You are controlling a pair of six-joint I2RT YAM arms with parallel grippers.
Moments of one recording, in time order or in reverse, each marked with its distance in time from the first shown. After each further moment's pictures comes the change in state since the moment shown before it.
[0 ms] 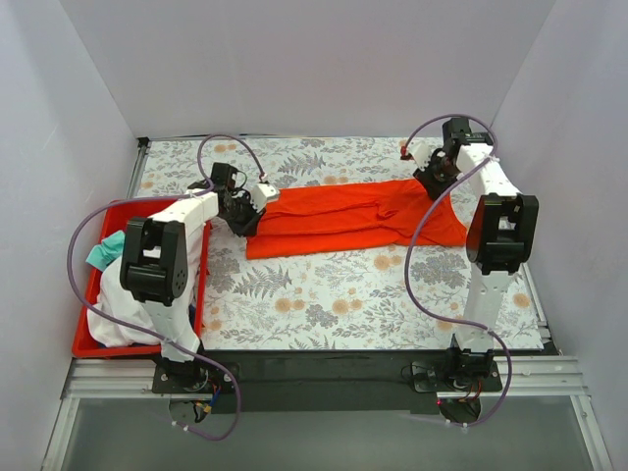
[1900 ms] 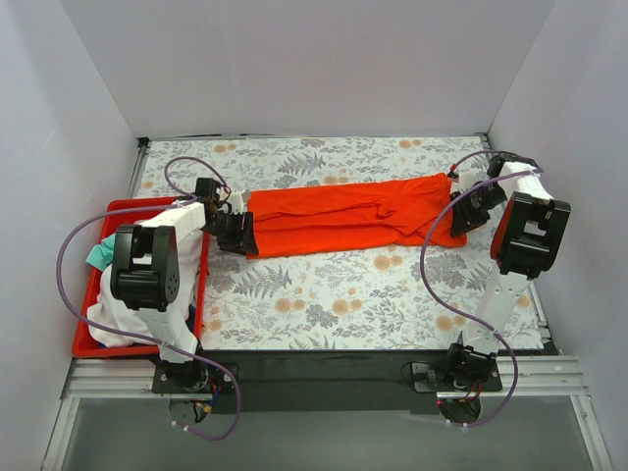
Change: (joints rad) left arm 0.090 -0.050 -0.154 0.011 0.068 -0.720; right arm -0.269 0.010 -0.178 -0.149 -0.220 0.250
